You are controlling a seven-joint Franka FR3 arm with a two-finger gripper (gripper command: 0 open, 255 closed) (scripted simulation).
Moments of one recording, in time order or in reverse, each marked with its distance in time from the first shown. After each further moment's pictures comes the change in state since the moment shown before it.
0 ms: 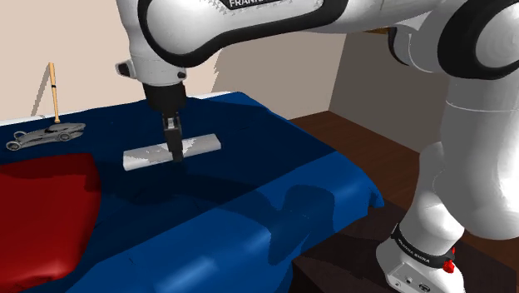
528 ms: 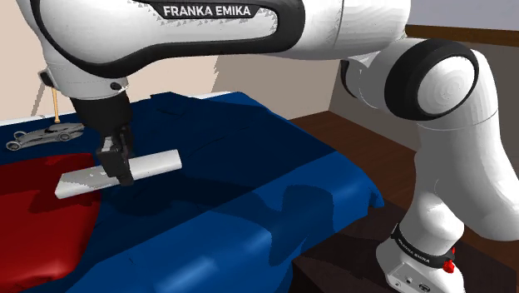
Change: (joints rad) arm 0.145 0.296 0.026 0.449 -0.060 -0.160 0.136
